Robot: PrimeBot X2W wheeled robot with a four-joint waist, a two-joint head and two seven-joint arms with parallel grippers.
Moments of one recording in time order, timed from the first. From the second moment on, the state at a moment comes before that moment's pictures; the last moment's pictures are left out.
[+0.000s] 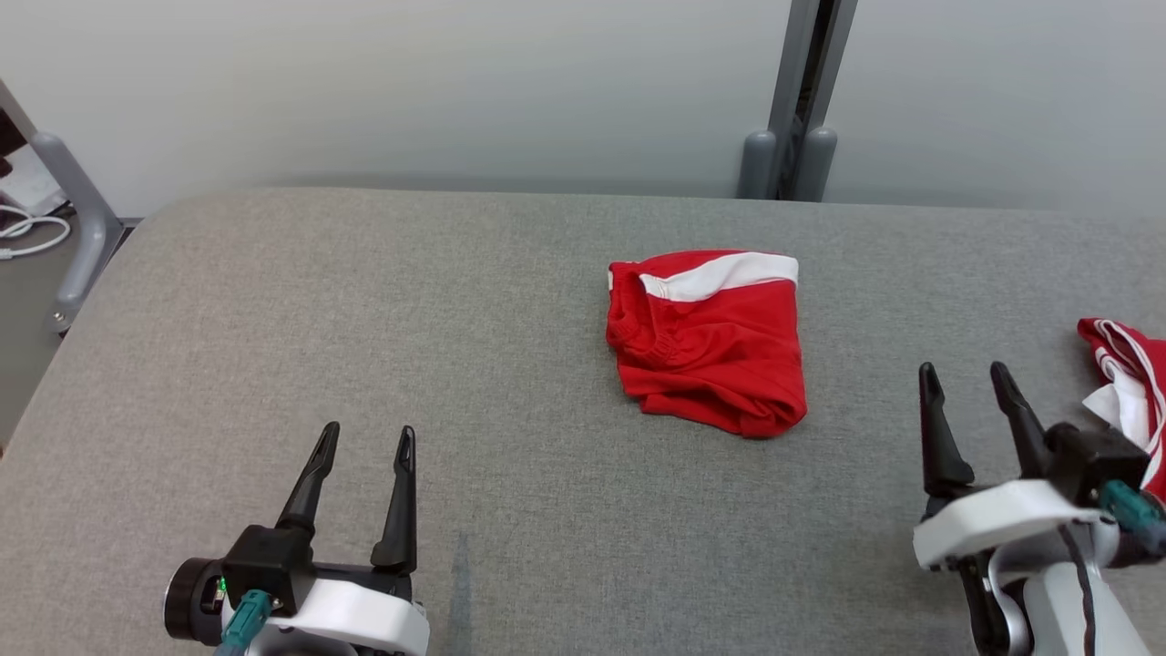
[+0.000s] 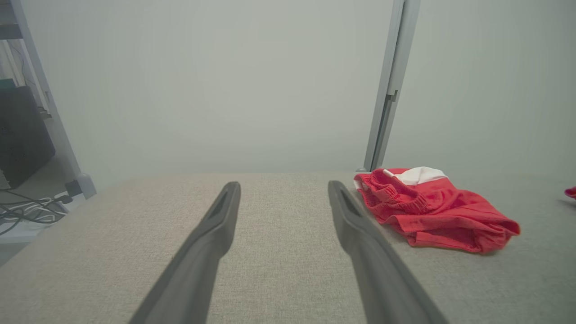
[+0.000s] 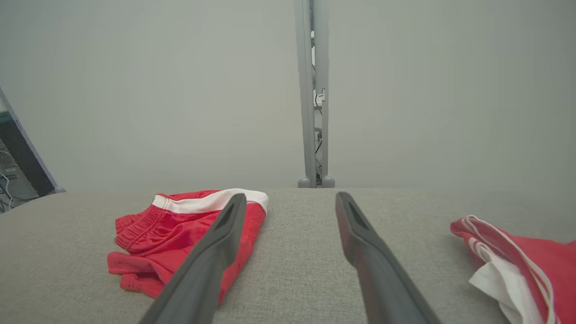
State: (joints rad) left arm -0.03 0.05 -0.14 0.17 -0.17 0.03 -0.26; right arm -0.21 -0.05 -0.01 0.37 0.14 0.13 -0.26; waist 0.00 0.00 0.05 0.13
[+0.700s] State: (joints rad) left arm -0.10 0.05 -0.21 0.20 -0.18 0.02 -0.26; right arm -0.57 -0.17 -0.02 0.73 0.80 0.13 0.34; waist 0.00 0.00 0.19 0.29
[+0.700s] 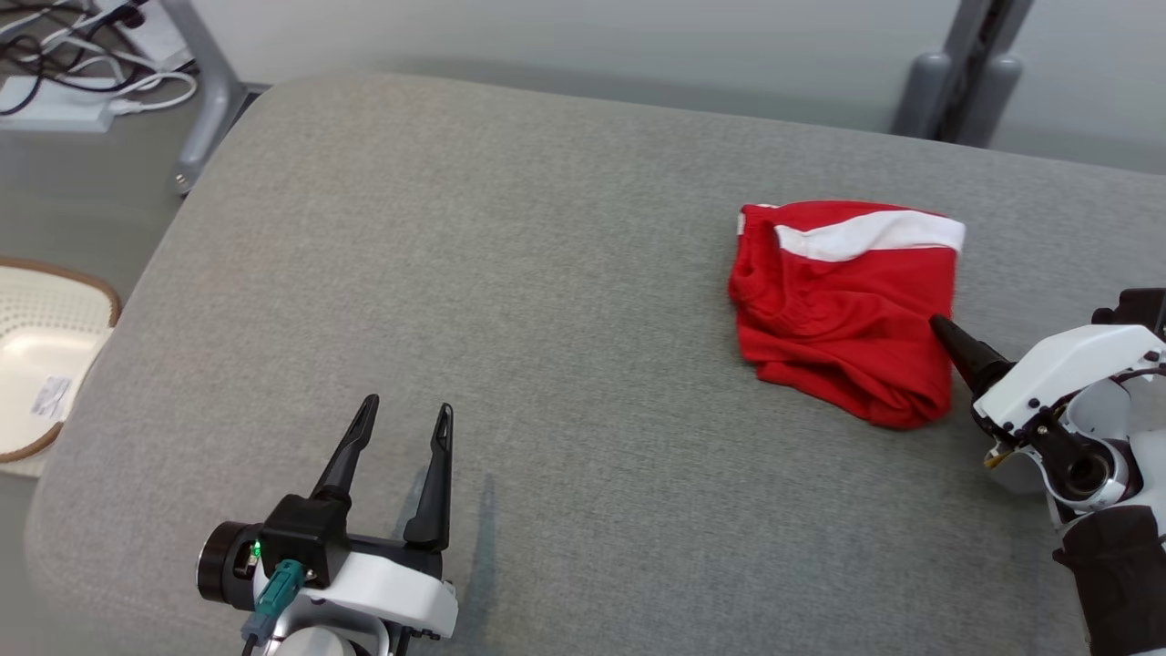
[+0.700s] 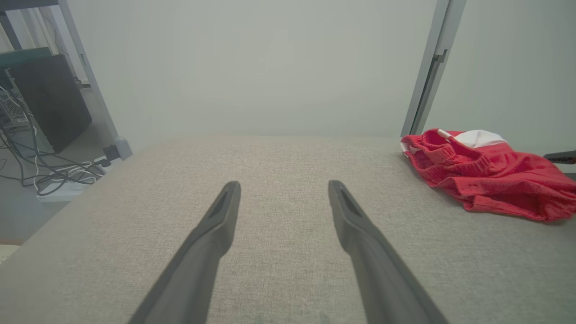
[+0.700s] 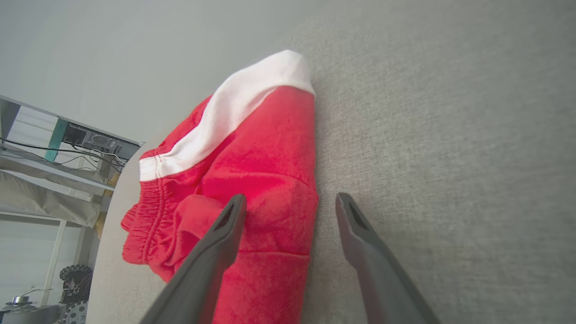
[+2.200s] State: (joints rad) left arm -0.15 0.05 -0.23 0.20 -0.22 0.05 -0.26; right arm -0.71 -0.30 0.34 0.72 0.94 0.13 0.38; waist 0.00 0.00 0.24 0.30
